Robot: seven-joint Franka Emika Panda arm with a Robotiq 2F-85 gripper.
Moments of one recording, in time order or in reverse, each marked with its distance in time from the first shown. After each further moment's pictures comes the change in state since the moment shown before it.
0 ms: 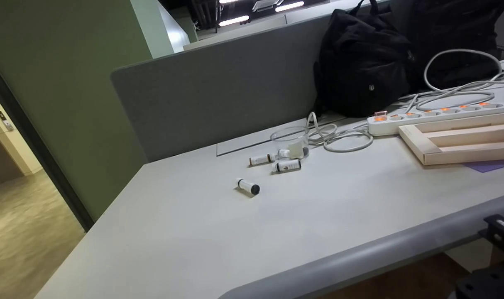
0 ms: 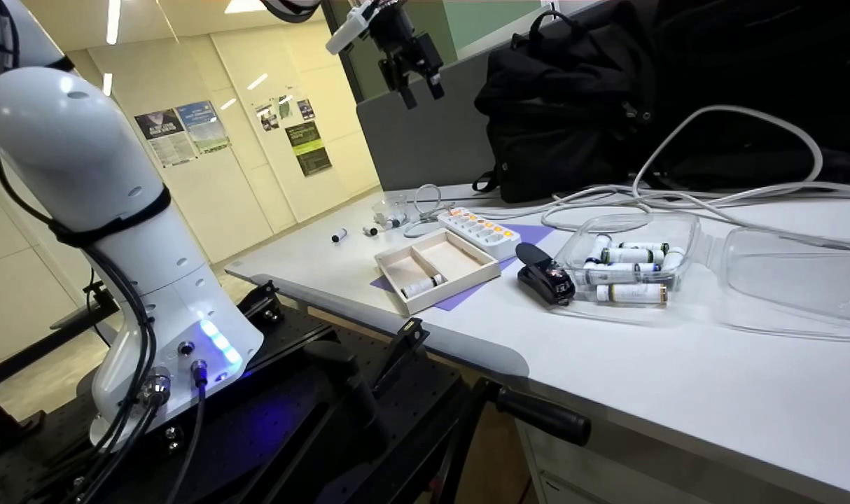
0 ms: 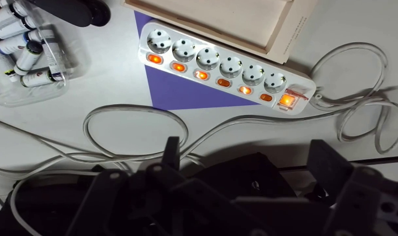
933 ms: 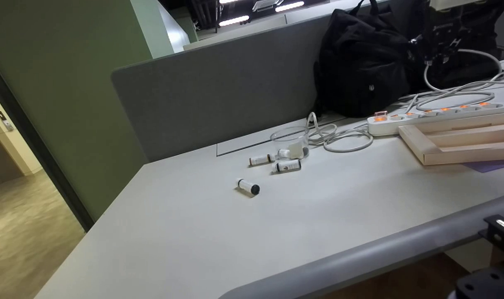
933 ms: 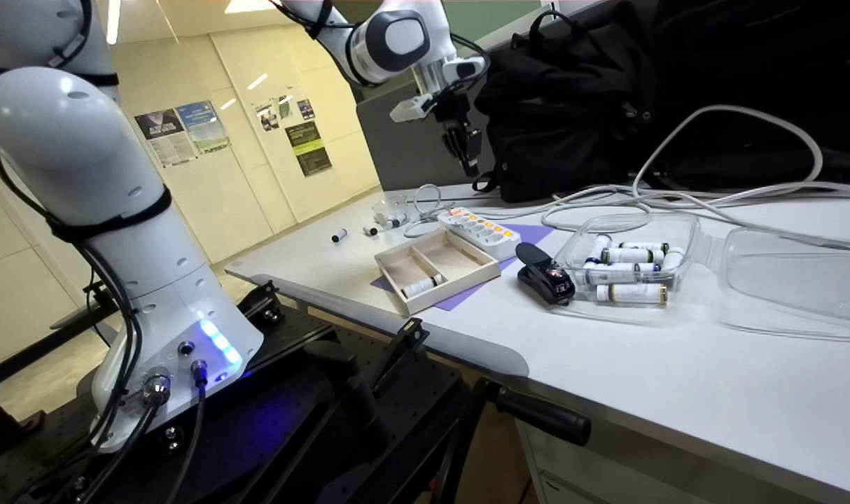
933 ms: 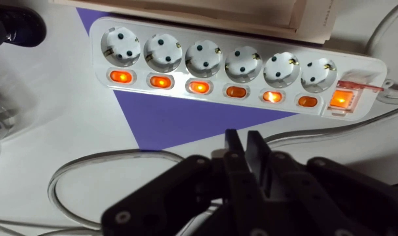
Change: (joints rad) arm 0.001 0.486 -0.016 0.183 0.117 0.204 0.092
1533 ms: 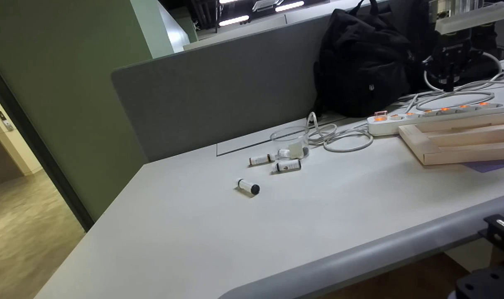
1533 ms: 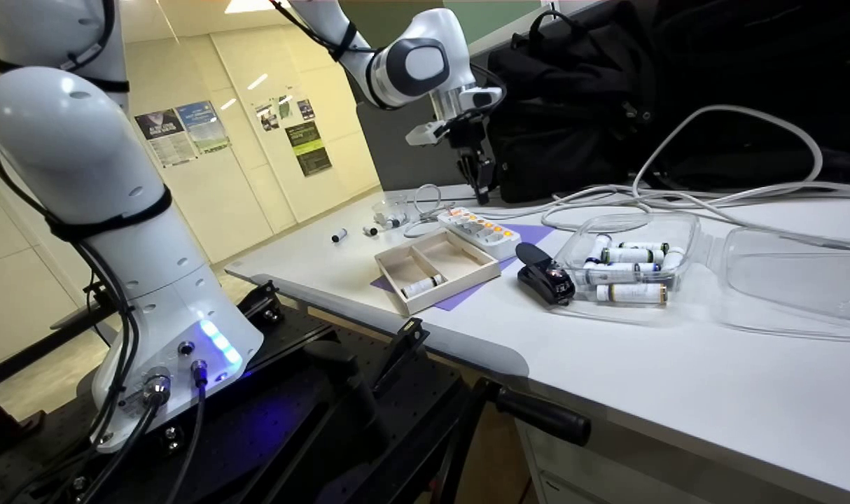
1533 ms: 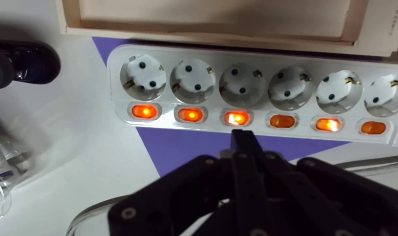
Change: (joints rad) arm 0.013 0.128 -0.051 0.045 -0.005 -0.009 0.046
